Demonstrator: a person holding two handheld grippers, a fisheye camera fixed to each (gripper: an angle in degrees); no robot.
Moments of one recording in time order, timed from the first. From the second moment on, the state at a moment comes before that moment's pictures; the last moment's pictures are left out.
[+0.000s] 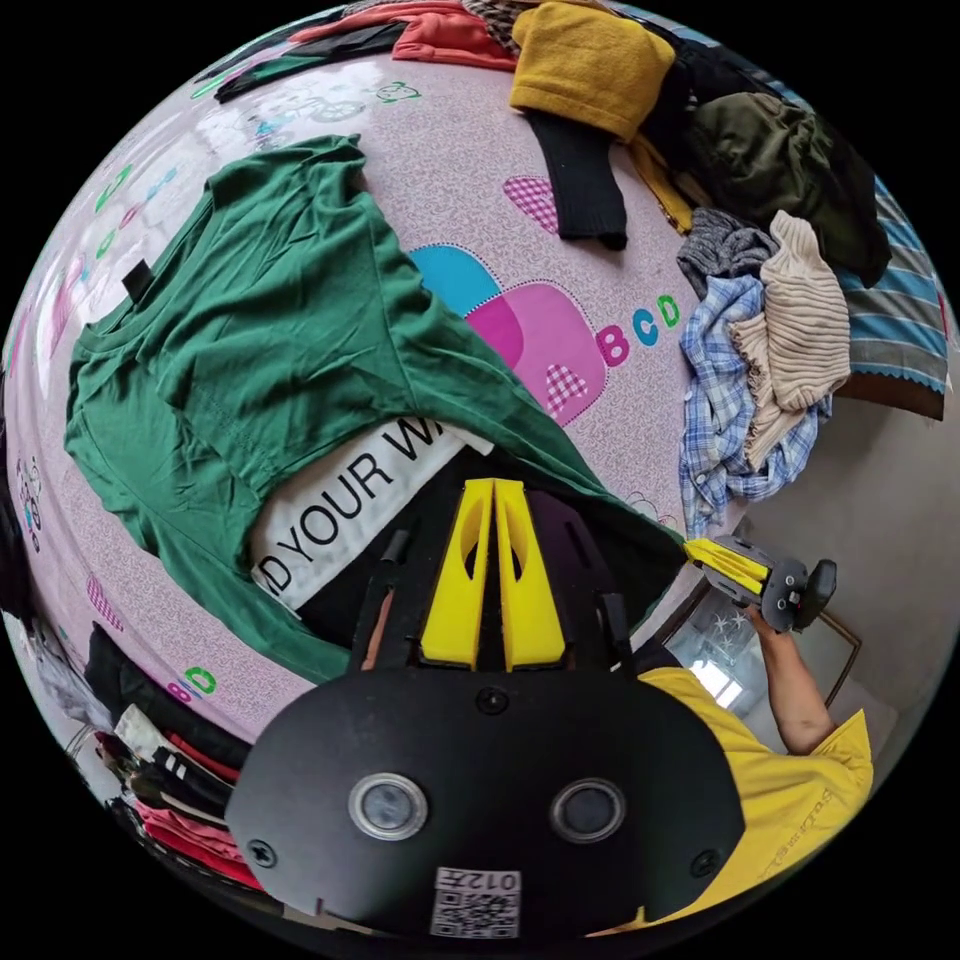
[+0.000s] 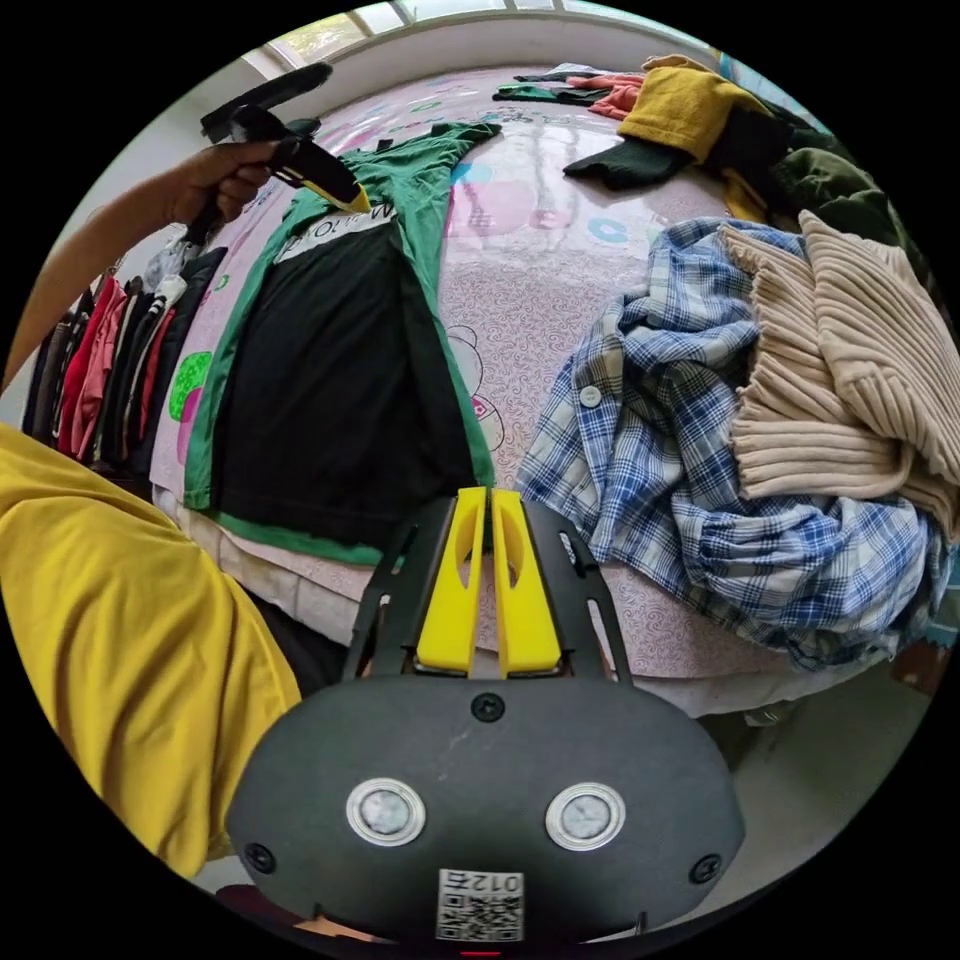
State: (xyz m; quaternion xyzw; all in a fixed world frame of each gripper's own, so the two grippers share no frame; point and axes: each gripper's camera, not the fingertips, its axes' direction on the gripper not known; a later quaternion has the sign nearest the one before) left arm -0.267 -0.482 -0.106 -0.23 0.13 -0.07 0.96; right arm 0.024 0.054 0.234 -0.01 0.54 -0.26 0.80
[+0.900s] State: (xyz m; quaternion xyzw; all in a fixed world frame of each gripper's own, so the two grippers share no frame) left arm -0.345 -0.445 -0.043 -0.18 0.24 -0.31 0.90; right arm 0.066 0.250 0.427 -0.27 0.58 -0.47 0.61
